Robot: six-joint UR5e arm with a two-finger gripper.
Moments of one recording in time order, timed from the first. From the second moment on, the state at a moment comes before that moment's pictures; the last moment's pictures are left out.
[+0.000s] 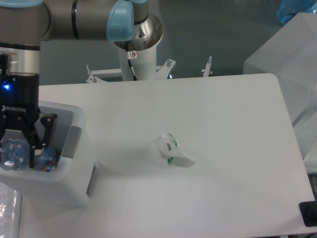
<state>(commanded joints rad) 1.98 -1.80 -1.50 -0.62 1.46 -0.02</state>
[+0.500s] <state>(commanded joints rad) 1.98 -1.75 -1.59 -0.62 1.46 0.01</state>
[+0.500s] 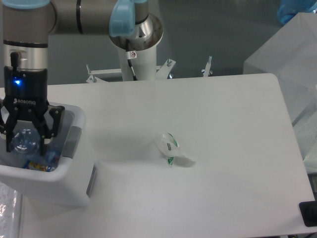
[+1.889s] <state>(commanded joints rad) 2.42 -1.81 -1.72 -0.70 1.49 0.02</state>
